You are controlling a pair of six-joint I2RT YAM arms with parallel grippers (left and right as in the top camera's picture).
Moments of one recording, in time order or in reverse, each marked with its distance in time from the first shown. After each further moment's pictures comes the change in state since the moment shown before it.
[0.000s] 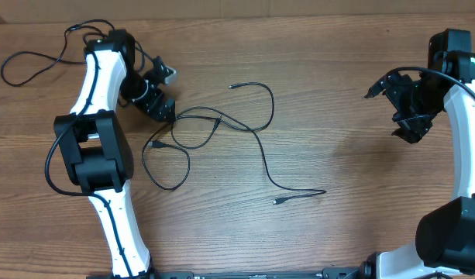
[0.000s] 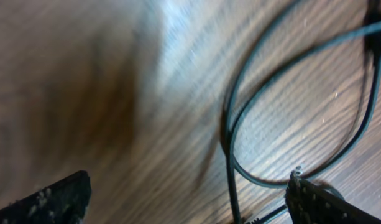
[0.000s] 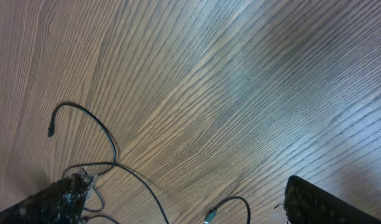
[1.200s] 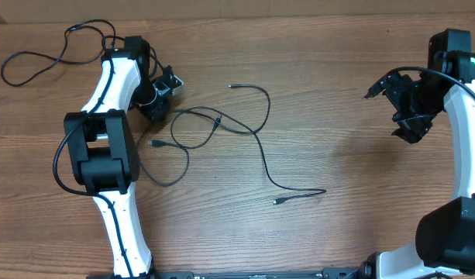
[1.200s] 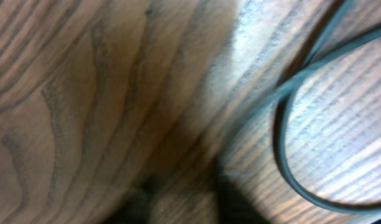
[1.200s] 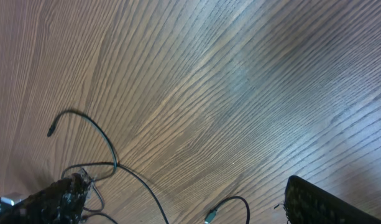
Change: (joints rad) left arm -0.056 -0.018 -0.116 0.169 -0.219 0.038; right arm 0.000 0.000 0.000 0.000 0.000 0.000
